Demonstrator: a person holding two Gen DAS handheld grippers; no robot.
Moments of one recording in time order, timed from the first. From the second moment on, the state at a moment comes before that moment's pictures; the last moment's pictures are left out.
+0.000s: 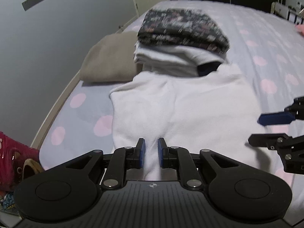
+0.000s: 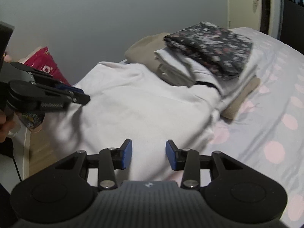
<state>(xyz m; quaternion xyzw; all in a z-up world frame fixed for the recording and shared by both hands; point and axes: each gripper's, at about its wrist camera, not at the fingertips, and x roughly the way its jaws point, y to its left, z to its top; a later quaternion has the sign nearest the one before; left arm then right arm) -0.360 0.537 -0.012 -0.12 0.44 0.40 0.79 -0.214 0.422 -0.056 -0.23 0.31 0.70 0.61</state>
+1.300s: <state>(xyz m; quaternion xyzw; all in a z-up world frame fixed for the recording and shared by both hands) -0.359 0.321 -0.026 -0.18 0.24 0.56 0.77 -0.195 0.237 -0.041 -0.16 0.21 0.70 0.66</state>
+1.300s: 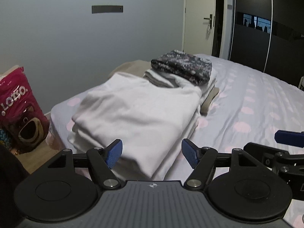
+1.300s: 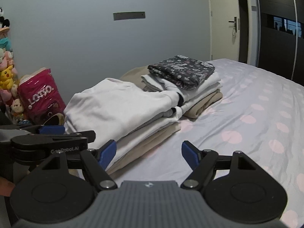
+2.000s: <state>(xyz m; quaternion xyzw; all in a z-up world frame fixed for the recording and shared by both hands) -0.363 0.308 -0.034 -0.17 0.24 0.59 0.75 -0.208 0.242 -0.053 -0.17 0.22 0.71 0.64</state>
